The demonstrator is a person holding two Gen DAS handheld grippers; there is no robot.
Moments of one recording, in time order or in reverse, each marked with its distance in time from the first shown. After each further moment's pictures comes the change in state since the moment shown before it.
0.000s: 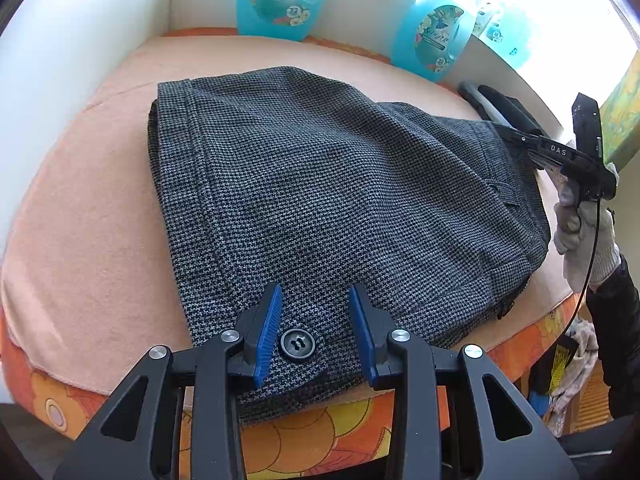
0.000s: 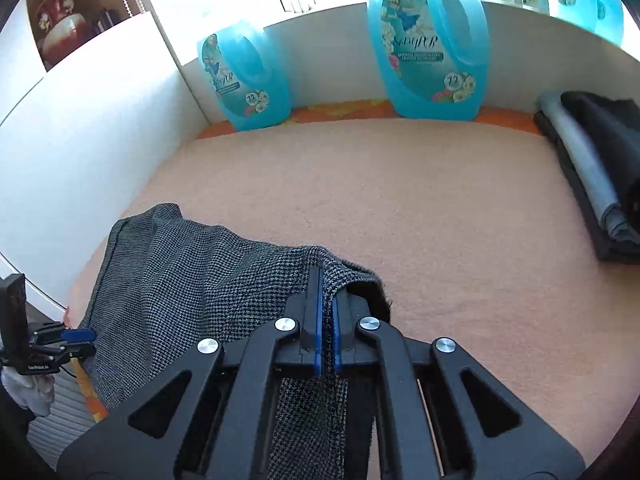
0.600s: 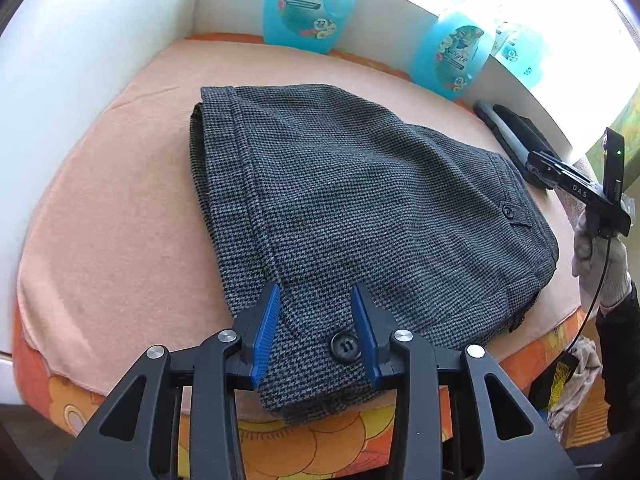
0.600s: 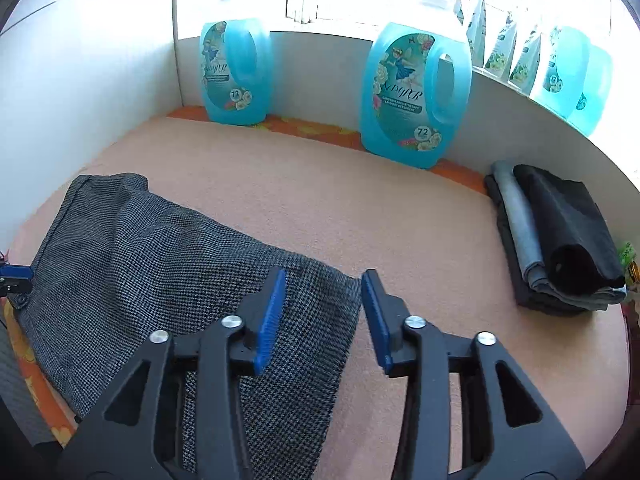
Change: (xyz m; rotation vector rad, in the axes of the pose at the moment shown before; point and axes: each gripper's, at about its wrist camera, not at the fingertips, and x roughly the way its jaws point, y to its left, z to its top) left arm -0.012 0.027 -0.002 -0.050 -0.029 0.028; right arm -0.026 0.032 0.004 -0.173 -0.013 -0.193
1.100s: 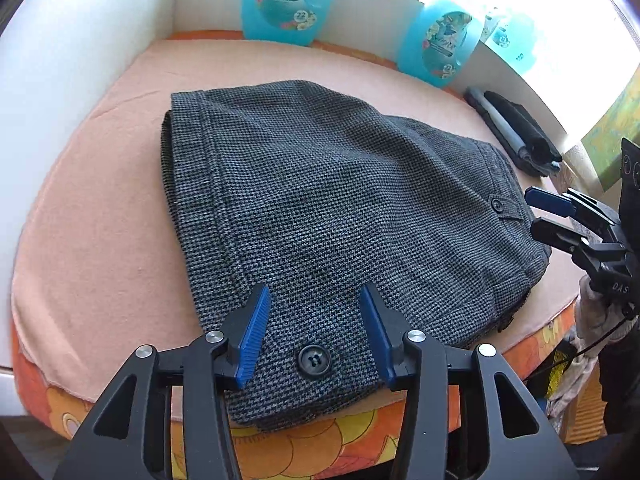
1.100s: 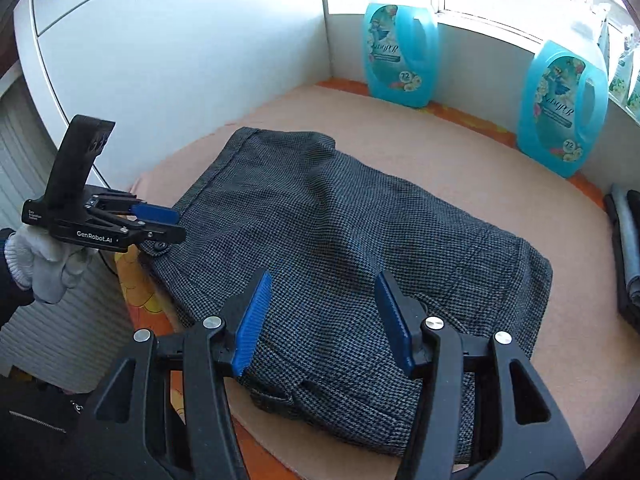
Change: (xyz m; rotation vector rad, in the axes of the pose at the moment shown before) left arm 0.014 -0.025 0.014 0.049 0.059 -0.005; right arm -0.023 0.122 -0.029 -0.163 0.120 0.409
